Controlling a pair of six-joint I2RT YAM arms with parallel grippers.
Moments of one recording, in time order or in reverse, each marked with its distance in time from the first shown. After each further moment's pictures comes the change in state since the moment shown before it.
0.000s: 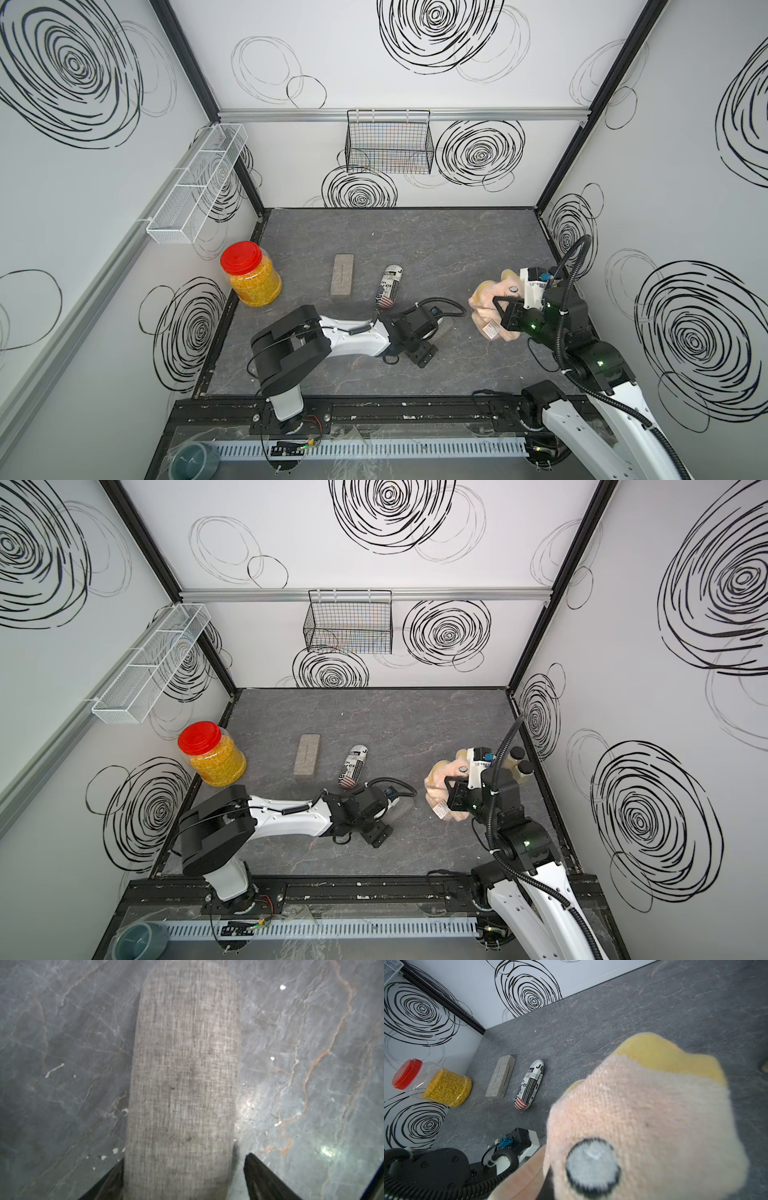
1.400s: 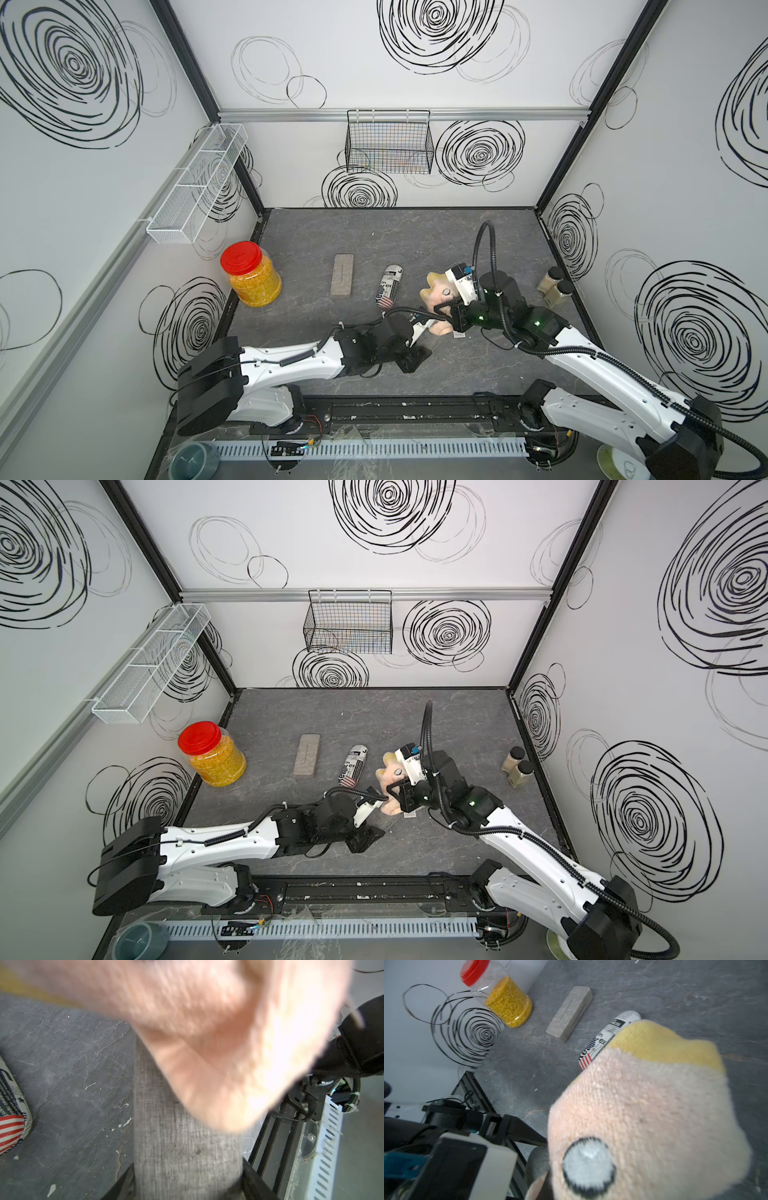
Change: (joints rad) left arm -0.053 -0.449 -0.236 0.130 0.026 -0.045; right arm 0.373 0.393 0.004 0.347 -0.225 -0.083
